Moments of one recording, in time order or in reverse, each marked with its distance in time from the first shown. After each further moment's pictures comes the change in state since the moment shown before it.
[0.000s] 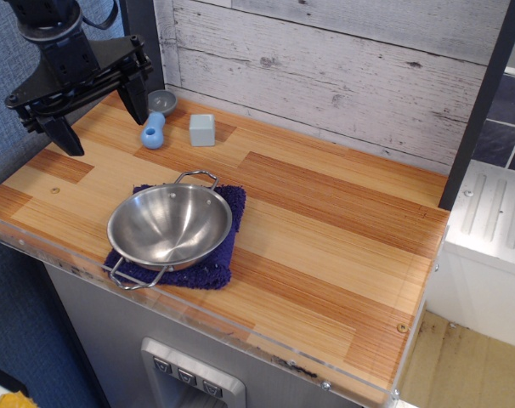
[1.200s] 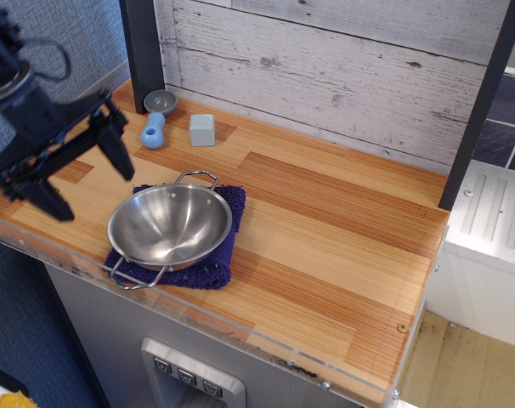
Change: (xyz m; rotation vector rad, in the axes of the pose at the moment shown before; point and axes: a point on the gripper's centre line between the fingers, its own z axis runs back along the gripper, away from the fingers) arm -0.037 0.040 -0.021 -0.104 0.304 0.043
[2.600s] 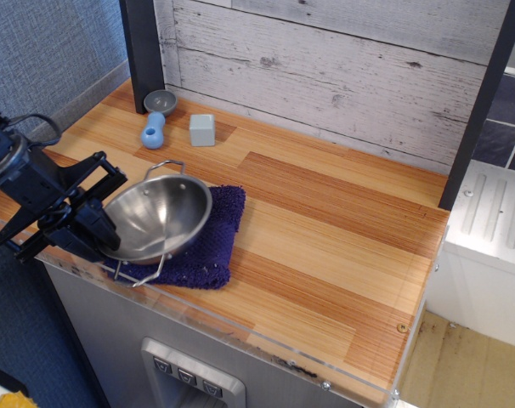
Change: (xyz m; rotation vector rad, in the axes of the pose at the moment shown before) arm -0.015 0.022 -0.037 -0.114 0.105 -0.034
